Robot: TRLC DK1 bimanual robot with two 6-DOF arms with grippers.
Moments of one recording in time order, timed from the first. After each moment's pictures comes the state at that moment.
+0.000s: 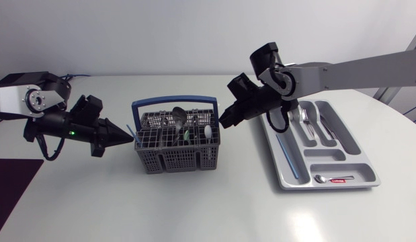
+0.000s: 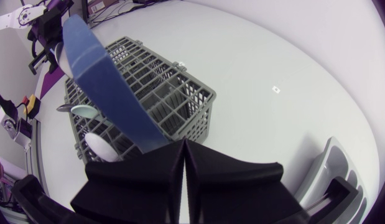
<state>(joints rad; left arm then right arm) 0.13 1.68 1.00 -0.57 0.83 1.00 0.38 1.89 1.30 -0.32 -0.41 -0.30</state>
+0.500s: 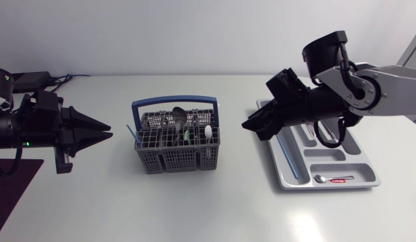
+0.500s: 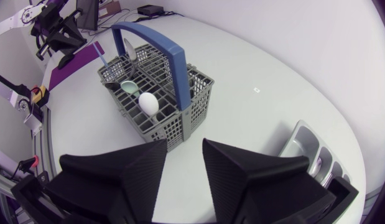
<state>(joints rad) 0.19 1.22 0.82 -0.58 0.88 1.13 0.32 1.46 0.99 -0.36 -0.43 -0.37</state>
